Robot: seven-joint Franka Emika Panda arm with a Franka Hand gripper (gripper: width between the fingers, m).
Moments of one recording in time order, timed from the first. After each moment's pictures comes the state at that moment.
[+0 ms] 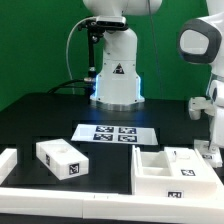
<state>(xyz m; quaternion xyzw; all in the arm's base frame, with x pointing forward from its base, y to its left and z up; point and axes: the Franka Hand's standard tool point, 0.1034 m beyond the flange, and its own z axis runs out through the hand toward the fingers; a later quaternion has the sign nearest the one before) 0.428 0.204 0.011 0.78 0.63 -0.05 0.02</state>
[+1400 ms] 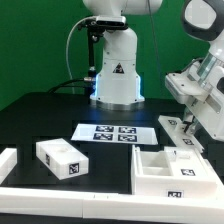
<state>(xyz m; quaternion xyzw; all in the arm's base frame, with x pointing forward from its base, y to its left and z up) 0.442 0.141 0.054 0.58 0.79 -0.19 0.03</state>
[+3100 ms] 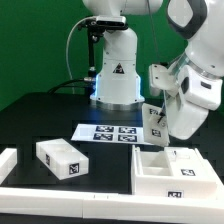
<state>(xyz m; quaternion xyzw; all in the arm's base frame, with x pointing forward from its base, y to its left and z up) 0.420 0.081 0.068 0.70 0.67 -0.25 -0.01</state>
